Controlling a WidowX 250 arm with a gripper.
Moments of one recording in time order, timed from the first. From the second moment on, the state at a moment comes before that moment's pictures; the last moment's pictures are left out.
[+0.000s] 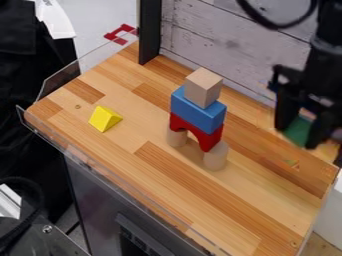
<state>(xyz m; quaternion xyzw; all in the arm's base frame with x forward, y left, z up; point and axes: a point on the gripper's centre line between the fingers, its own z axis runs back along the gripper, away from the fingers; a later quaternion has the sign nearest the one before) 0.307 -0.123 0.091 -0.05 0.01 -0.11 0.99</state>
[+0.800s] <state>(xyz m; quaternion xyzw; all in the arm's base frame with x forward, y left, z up) 0.277 -0.045 0.181 -0.09 -0.05 -0.01 0.99</state>
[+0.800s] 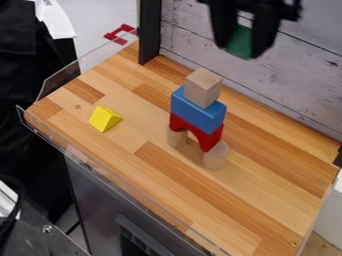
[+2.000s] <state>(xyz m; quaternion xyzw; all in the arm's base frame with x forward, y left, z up) 0.285 -0.021 0.131 -0.08 0.00 0.00 1.00</state>
